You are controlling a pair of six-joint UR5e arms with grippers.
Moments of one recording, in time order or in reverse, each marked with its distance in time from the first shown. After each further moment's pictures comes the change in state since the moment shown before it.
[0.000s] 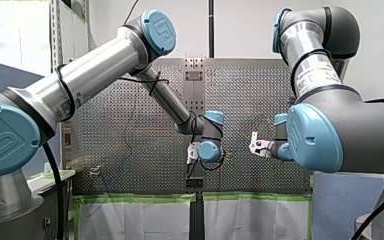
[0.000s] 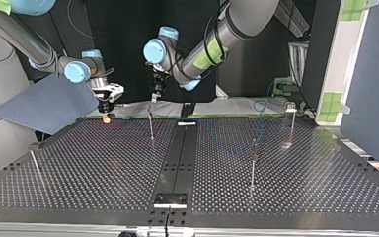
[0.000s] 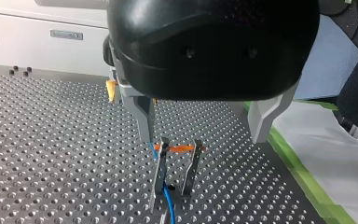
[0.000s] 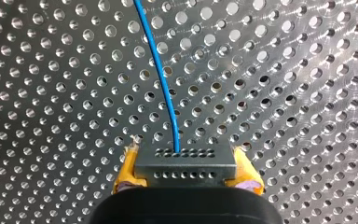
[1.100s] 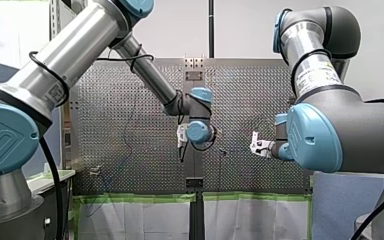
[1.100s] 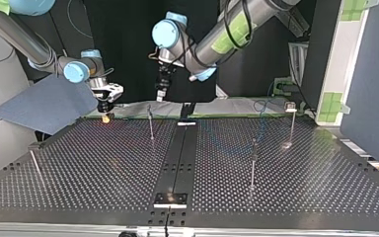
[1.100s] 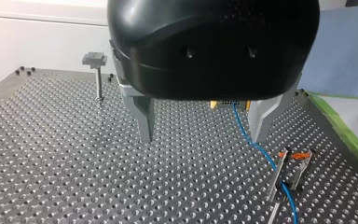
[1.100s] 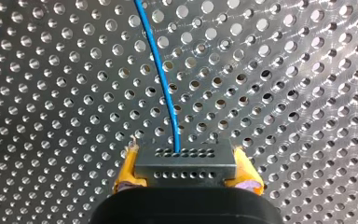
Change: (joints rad) left arm 0.002 0.262 -0.246 0.116 -0.031 -0.054; right arm -0.005 0.000 0.000 0.008 -0.002 -0.004
